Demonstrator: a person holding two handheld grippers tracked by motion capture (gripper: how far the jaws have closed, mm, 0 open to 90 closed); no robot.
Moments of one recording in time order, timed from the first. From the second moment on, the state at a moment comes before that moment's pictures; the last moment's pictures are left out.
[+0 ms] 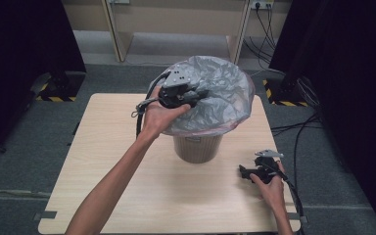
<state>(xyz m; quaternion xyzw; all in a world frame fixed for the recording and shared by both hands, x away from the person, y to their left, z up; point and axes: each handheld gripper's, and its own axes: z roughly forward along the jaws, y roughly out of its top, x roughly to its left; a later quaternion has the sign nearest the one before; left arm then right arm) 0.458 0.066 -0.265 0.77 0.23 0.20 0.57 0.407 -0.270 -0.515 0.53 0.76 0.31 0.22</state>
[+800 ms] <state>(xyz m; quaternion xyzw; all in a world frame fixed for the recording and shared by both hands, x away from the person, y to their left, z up) 0.433 0.136 -0.242 0.71 0.27 0.23 0.60 0.408 -0.270 -0.515 0.53 0.76 0.31 0.22</state>
